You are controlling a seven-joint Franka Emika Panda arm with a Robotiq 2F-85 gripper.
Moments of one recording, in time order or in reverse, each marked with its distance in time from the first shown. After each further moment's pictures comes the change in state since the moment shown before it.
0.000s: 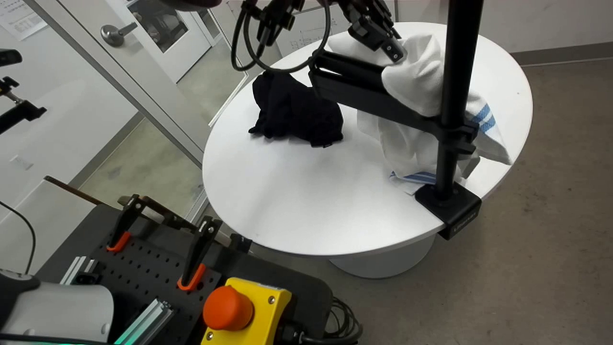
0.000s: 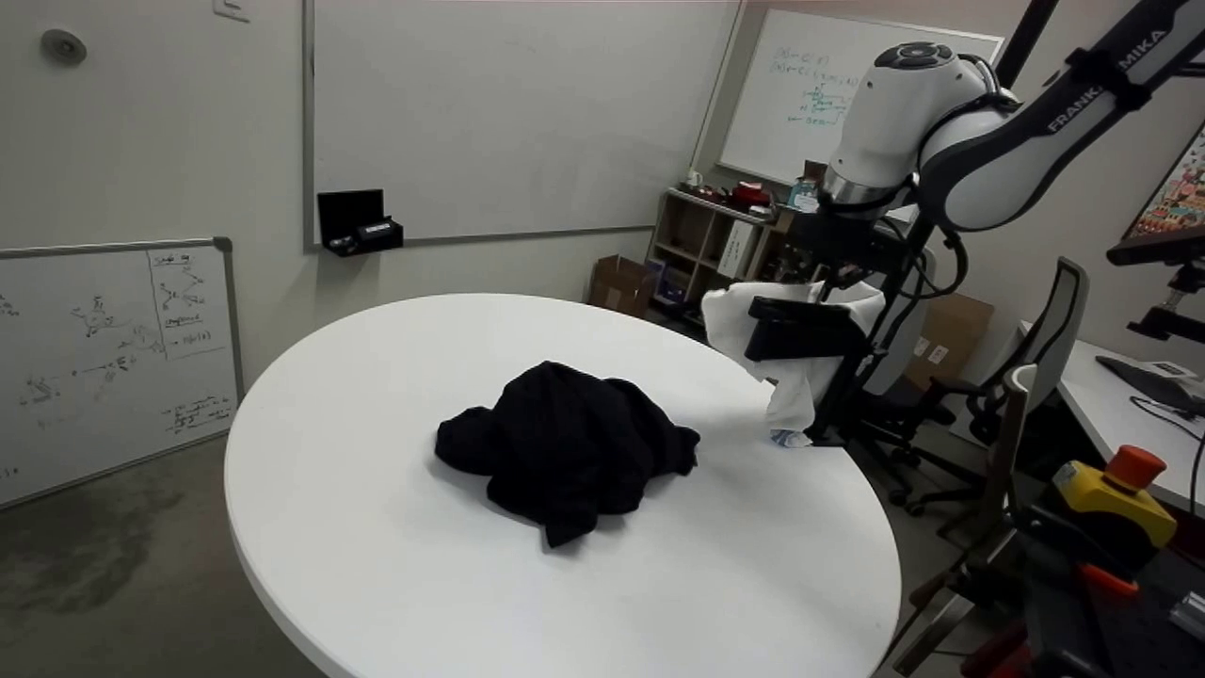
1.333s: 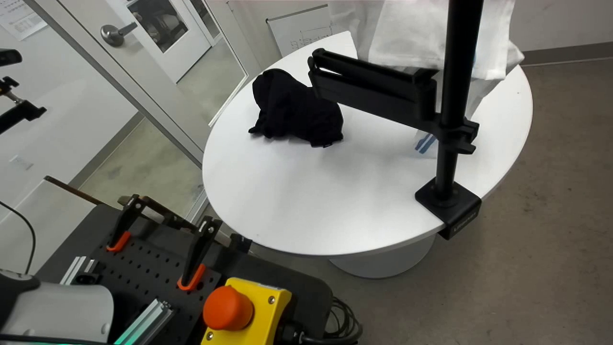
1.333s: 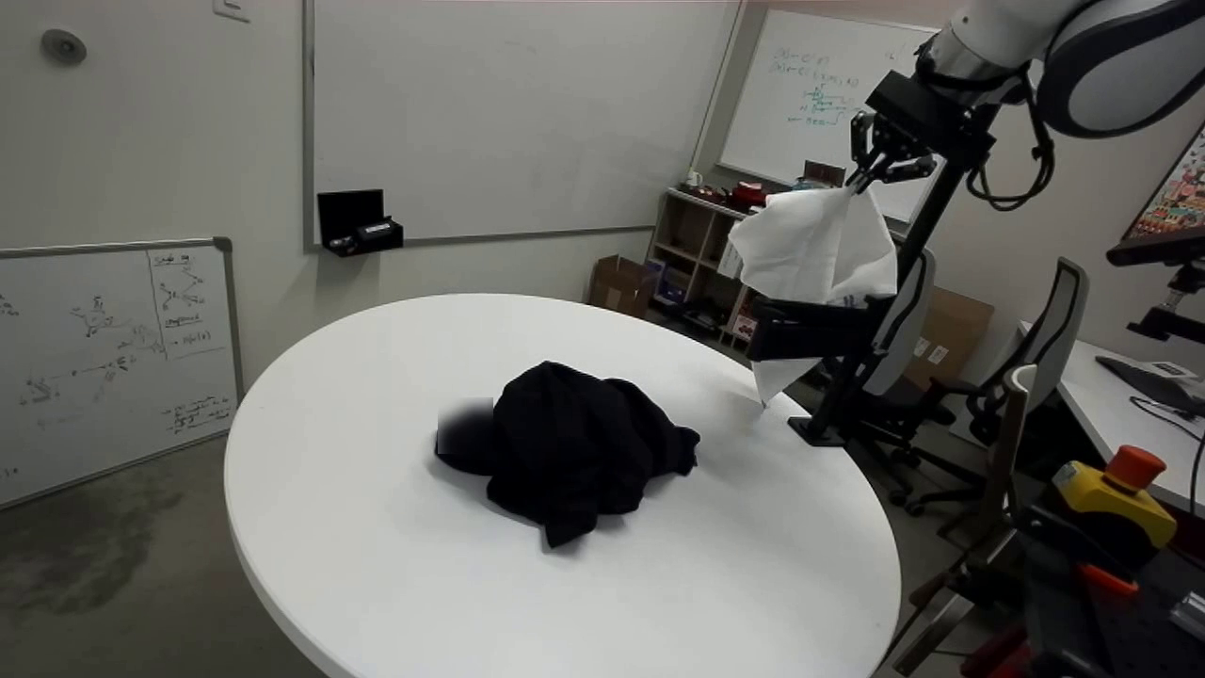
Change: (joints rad) arm -0.018 -0.387 -0.066 -0.167 -0.030 0.172 -0.006
